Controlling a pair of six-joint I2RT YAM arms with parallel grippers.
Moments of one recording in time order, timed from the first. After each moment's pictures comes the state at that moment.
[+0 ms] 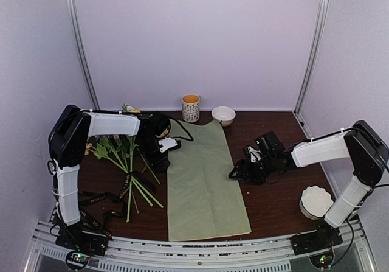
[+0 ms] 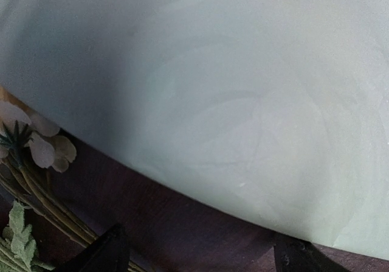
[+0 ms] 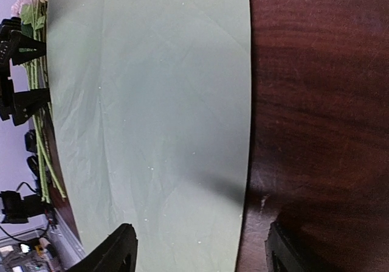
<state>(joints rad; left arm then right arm) -0.62 2.07 1.48 -0.73 -0.03 0.42 0.57 1.63 0.76 -0.07 -0.40 0.70</state>
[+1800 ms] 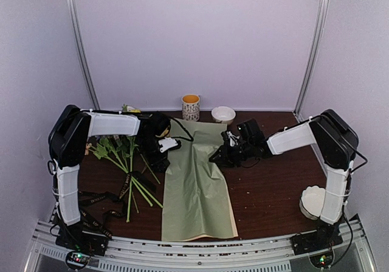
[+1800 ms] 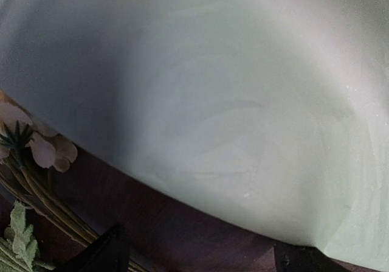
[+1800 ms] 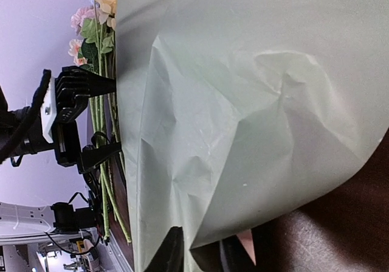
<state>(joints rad) -0.62 2.07 1.48 -0.73 -0.03 0.42 0.58 1.96 1.09 0.14 -0.60 0.79</state>
